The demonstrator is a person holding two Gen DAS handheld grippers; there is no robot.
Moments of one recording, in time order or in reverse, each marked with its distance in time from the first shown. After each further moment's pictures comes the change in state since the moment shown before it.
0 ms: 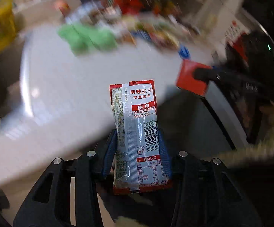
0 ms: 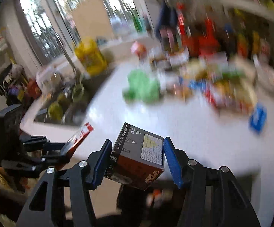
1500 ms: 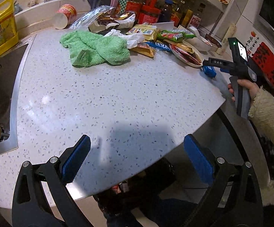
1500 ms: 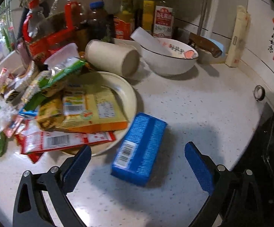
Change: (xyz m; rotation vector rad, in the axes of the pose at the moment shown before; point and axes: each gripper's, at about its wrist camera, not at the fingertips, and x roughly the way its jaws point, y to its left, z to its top) left arm 0.059 0.025 0.072 -0.055 -0.171 0.129; right arm 0.057 -0.238 0.078 0.305 -0.104 -0.629
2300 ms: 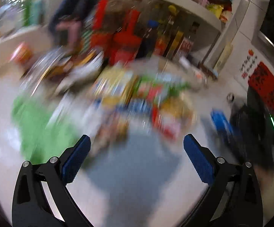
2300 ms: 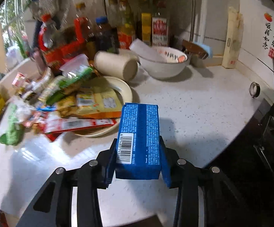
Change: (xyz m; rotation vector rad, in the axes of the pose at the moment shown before) left arm 0.088 -0.064 0.188 0.064 -0.115 -0.112; right arm -0.070 -0.015 -0.032 0.006 -0.103 0.103
